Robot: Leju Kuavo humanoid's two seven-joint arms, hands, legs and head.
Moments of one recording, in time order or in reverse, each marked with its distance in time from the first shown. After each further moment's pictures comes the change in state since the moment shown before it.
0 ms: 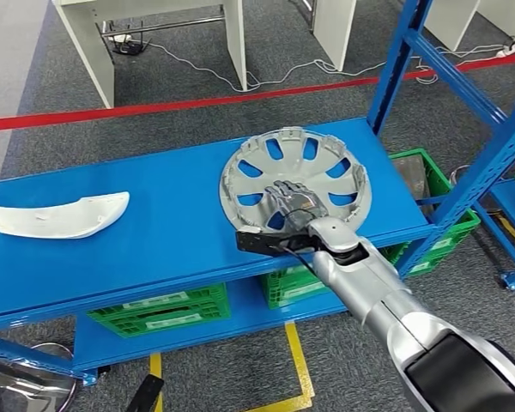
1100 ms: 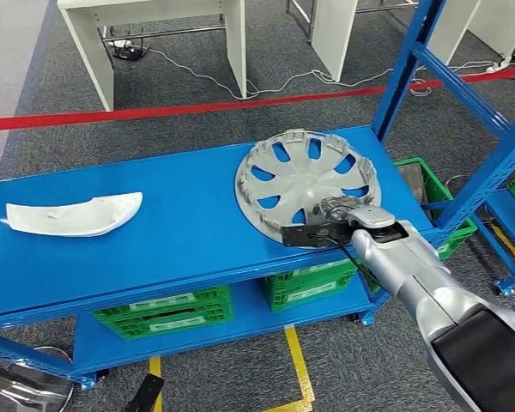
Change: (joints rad) left arm 0.000 -0.012 -0.002 0.001 -0.015 0.078 0.058; right arm -0.126 -0.127 0.032 0.184 -0.046 0.302 -0.018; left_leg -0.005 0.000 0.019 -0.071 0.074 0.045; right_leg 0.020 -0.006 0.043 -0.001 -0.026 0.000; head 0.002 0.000
